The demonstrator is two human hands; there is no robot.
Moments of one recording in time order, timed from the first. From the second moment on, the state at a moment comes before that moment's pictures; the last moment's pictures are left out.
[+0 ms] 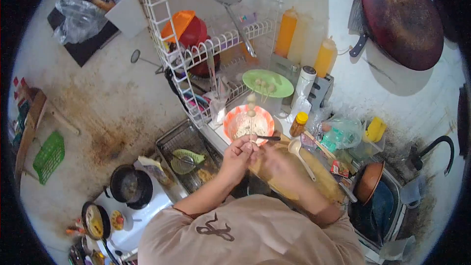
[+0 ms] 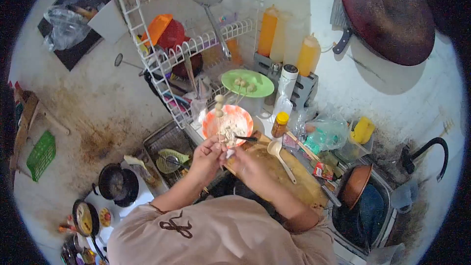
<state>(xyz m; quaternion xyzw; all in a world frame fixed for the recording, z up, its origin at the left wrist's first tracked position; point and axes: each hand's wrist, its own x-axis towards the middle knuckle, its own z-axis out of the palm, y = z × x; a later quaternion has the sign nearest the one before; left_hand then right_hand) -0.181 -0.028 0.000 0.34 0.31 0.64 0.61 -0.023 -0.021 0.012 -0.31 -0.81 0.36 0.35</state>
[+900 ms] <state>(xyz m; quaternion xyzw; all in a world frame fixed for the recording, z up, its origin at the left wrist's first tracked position) -0.240 -0.037 -0.036 0.68 0.30 0.40 0.53 -0.037 0.145 0.035 -0.58 -0.63 0.38 0.34</state>
